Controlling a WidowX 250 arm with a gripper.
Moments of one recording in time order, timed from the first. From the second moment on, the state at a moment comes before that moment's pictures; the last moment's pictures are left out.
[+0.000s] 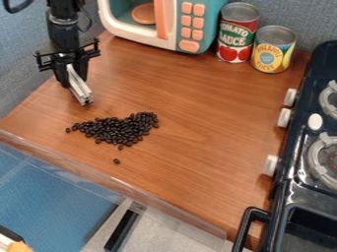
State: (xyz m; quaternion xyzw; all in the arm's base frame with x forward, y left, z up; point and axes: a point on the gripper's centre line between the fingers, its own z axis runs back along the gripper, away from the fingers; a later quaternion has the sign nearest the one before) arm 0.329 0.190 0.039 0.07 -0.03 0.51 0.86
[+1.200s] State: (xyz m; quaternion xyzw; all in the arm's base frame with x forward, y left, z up) arm 0.282 0.189 0.030 0.14 0.00 0.40 0.90
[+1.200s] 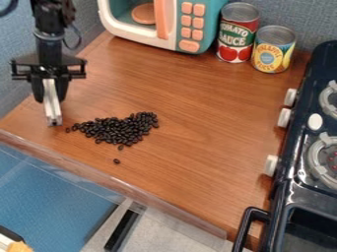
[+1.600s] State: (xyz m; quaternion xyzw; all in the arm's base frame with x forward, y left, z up) arm 0.285 0.192 0.019 0.17 0.02 0.40 0.90
